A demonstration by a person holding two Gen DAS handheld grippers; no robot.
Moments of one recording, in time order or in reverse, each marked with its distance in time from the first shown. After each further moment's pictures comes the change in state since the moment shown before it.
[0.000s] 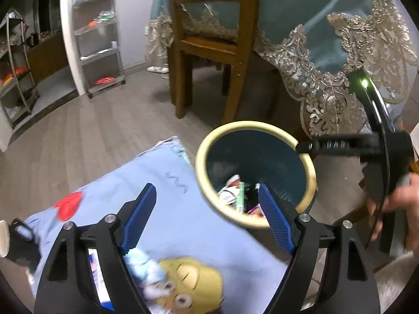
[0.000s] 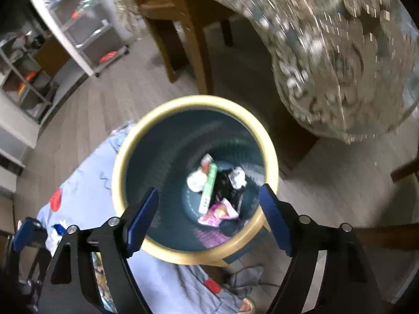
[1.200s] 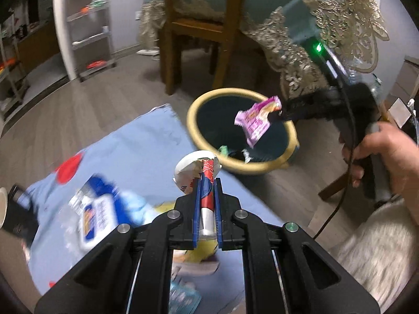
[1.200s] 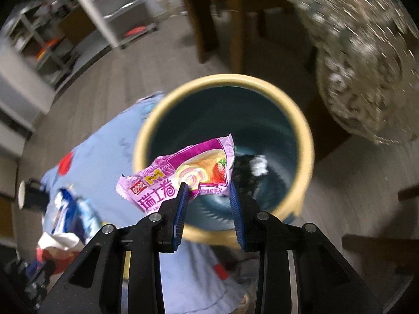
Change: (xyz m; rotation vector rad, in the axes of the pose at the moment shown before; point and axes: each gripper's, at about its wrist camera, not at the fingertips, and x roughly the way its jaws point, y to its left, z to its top) left arm -0.026 -0.001 -0.048 0.025 0.093 -0.097; right arm 0.016 0.025 -0.014 -0.115 0.094 0.044
